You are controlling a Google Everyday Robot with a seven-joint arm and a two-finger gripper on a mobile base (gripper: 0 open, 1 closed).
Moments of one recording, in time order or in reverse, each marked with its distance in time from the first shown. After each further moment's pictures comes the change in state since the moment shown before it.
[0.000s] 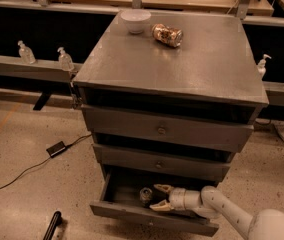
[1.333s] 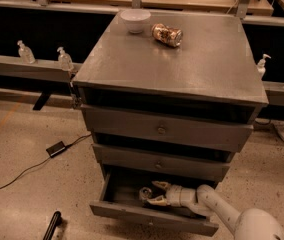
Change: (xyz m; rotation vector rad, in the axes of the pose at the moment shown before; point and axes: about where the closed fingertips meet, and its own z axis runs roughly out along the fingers) arm 0.020 -0.028 0.027 0.059 -0.009 -0.006
